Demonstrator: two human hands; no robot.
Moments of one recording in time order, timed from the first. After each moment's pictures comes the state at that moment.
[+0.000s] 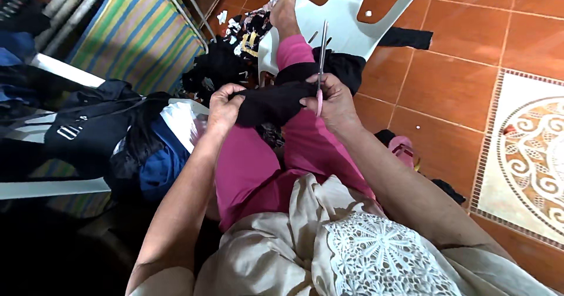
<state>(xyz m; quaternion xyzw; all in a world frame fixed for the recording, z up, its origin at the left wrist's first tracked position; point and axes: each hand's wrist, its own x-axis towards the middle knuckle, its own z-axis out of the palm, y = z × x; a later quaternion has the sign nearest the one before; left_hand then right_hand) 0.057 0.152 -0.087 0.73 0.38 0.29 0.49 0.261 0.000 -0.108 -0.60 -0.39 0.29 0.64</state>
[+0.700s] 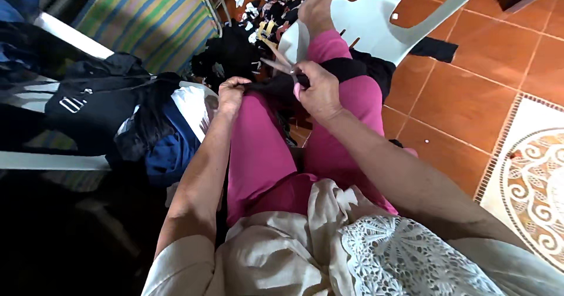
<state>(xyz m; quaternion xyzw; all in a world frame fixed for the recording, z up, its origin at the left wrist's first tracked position) 0.044 0.211 -0.154 0.63 0.47 0.31 0.53 0.230 0.083 -0.125 -0.68 -0.61 -0.01 0.40</state>
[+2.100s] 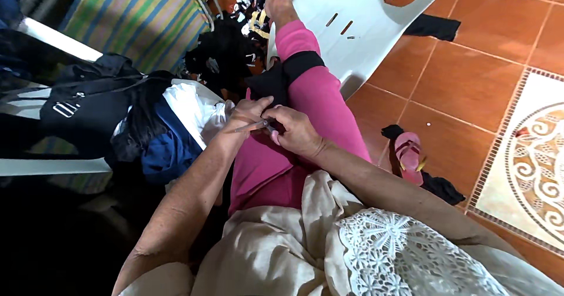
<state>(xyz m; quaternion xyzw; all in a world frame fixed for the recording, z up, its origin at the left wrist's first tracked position) 0.067 0.125 -0.102 0.57 0.57 0.03 0.59 0.175 0.018 -0.157 -0.55 -0.69 0.09 0.47</state>
